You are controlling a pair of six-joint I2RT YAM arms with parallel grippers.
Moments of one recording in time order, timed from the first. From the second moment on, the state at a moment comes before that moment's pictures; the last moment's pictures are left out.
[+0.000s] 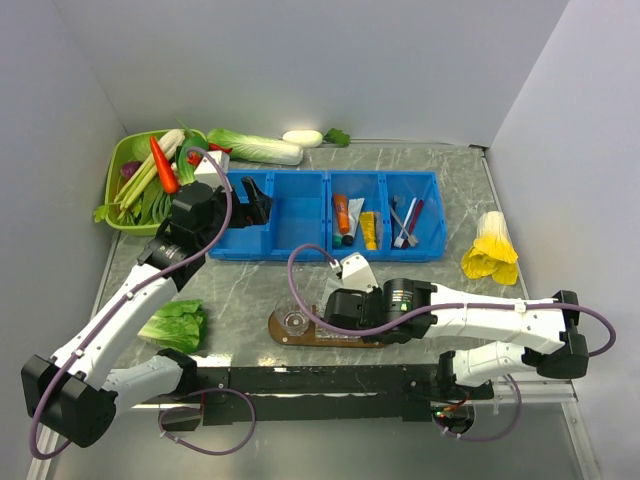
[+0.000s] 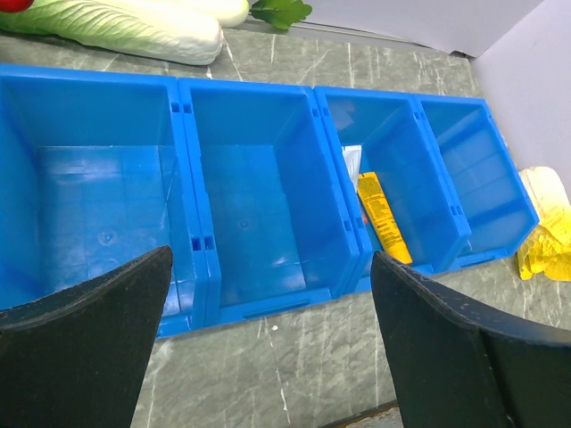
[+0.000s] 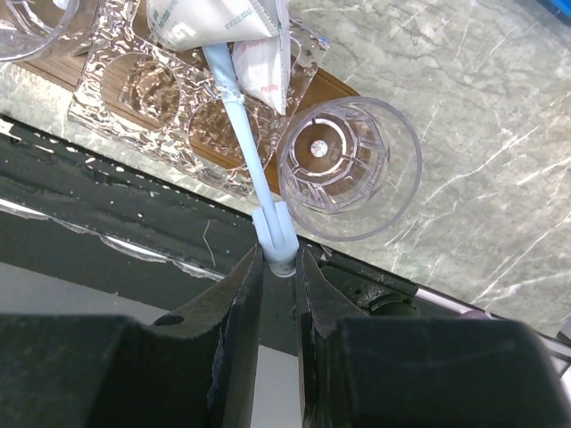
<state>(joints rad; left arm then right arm) -0.45 1.06 0.97 -0.16 -0.07 -0.43 1.40 1.26 1.25 -1.34 0.52 0.84</state>
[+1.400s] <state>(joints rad) -0.45 1.06 0.97 -0.16 -0.06 -0.43 1.31 1.07 1.25 -1.33 0.48 0.74</state>
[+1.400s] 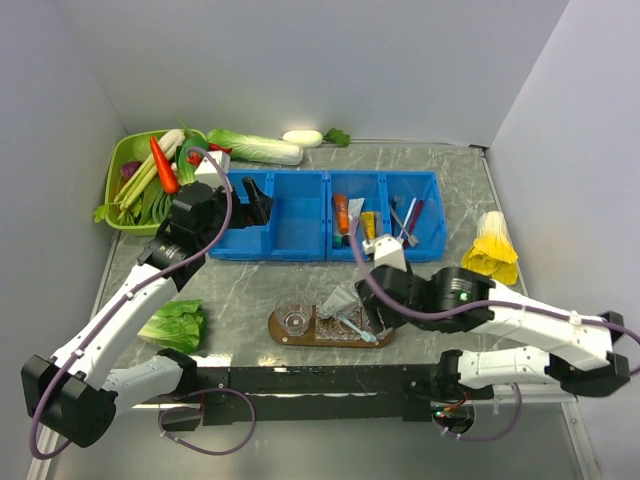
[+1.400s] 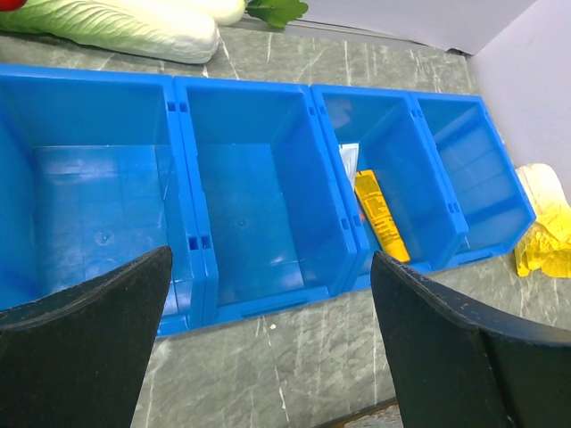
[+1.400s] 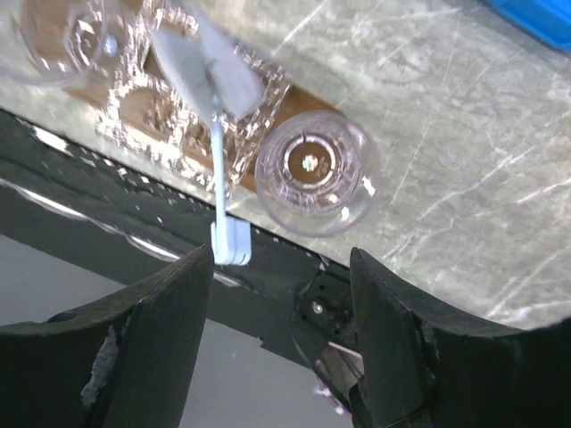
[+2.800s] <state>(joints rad) -0.45 1.06 0.95 -0.14 0.02 -0.38 0.18 1.32 1.12 -0.64 -0.02 0.26</state>
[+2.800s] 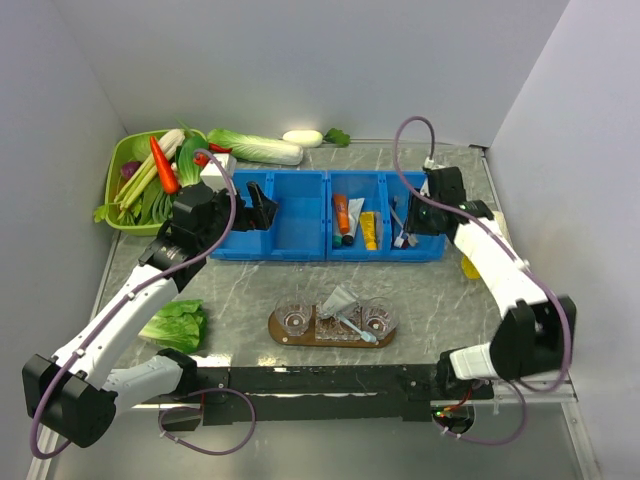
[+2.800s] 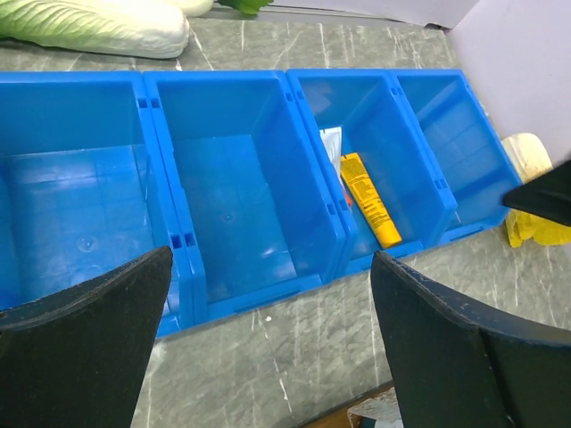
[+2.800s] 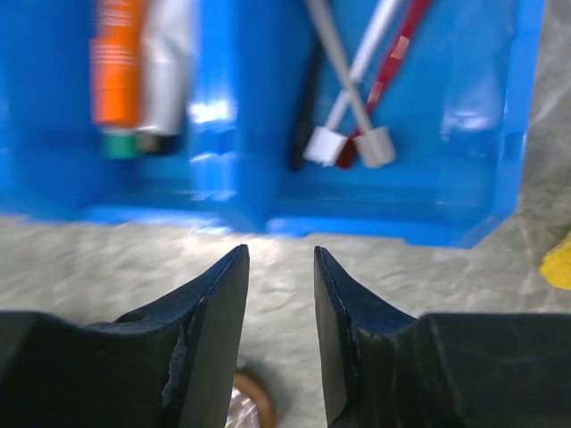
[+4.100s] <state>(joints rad) -0.45 1.10 0.94 -0.14 0.01 -0.36 0.09 1.92 1.33 -0.55 -0.05 0.06</state>
